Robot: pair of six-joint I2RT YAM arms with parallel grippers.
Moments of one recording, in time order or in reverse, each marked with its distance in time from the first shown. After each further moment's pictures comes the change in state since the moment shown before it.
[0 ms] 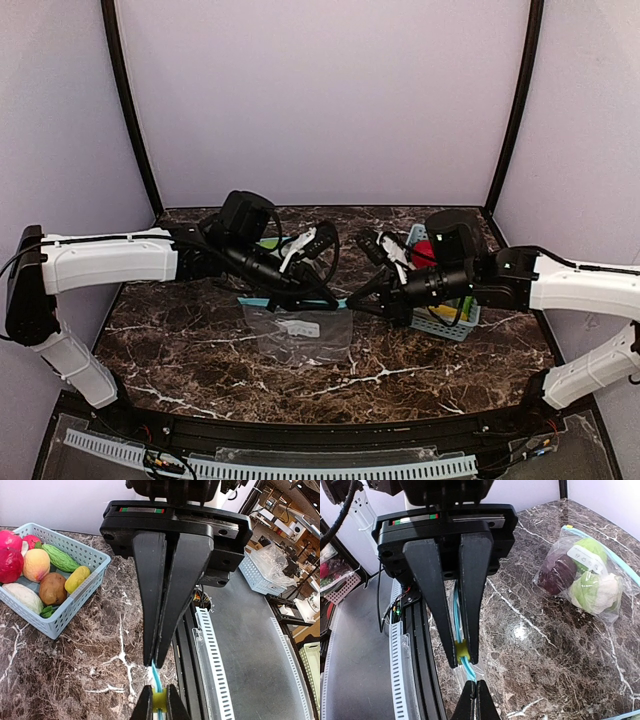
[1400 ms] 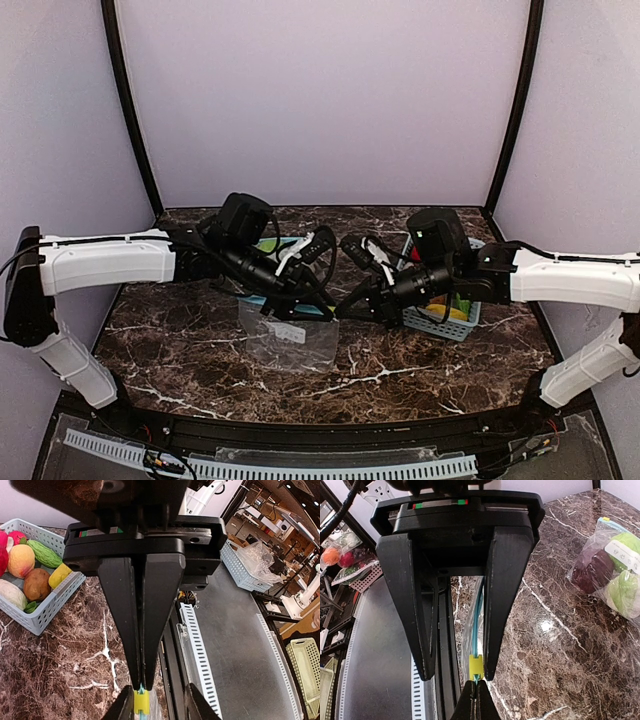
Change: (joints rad) left arm 0.003 -0.015 -0.013 -0.024 0.068 -0.006; right arm -0.016 0.109 0.050 0.005 -0.191 -0.004
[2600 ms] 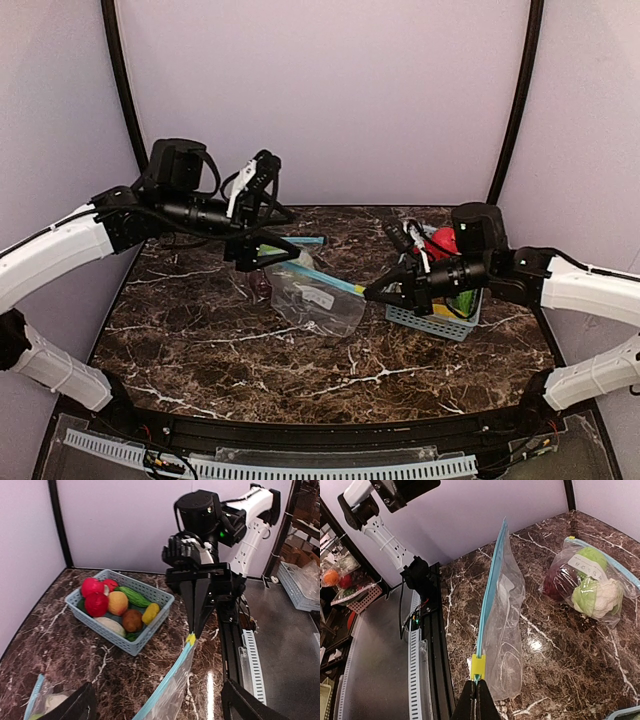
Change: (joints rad) left arm 0.166 -0.282 0.114 -0.138 -0.265 0.101; right arm -0.139 -0.220 -0.130 0.048 -0.040 0.039
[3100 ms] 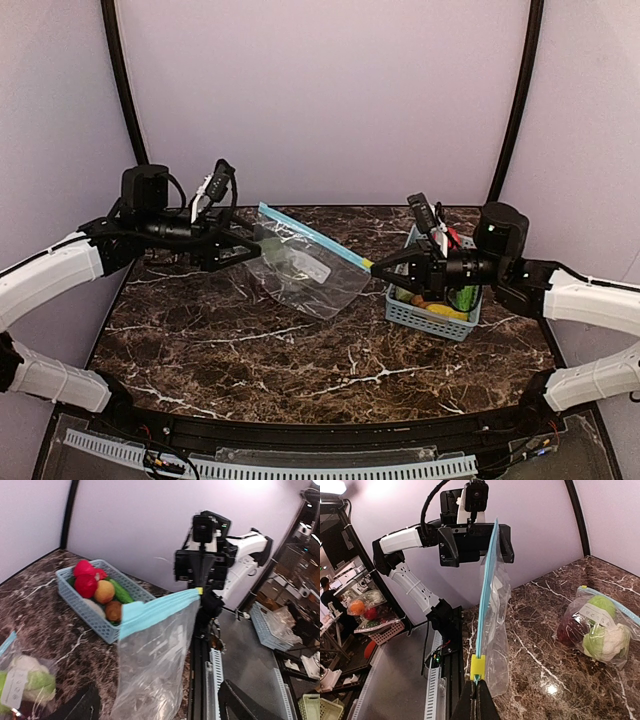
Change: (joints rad) left arm 0.191 -0.074 -0.280 0.264 0.369 -0.331; right arm -0.054 -0.017 -0.119 0.434 -0.119 0.214
